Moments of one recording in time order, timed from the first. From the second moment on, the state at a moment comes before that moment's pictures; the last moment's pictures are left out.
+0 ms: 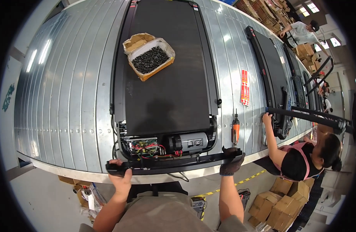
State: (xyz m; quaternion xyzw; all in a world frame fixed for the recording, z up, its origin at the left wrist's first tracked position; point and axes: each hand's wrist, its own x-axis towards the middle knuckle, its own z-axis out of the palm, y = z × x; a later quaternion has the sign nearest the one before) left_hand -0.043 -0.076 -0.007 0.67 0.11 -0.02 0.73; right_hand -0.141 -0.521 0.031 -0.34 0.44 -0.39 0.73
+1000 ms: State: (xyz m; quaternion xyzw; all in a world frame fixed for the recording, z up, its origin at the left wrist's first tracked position) left_hand -0.088 -0.126 0.082 0.73 0.25 0.04 0.64; right_hand 0.020 -0.346 0.059 -0.84 -0.45 0.15 0.28
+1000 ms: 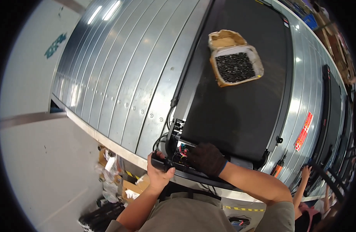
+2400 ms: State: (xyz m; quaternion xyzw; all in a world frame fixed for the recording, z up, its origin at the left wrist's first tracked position) left_hand 0.177 0.063 -0.014 0.94 0.18 0.00 0.30; right_hand 0.065 -0.351 0.015 -0.82 0.44 0.04 0.37
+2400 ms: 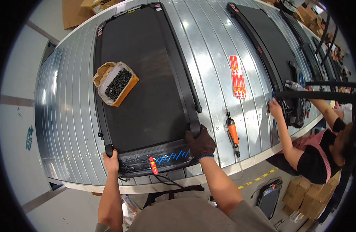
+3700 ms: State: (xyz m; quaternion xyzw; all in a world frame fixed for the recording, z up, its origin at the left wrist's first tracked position) left_hand 0.430 0.140 -0.024 0.72 0.19 -0.42 0.52; right_hand 0.073 -0.355 -0.074 -0.54 0.62 -0.12 0.55
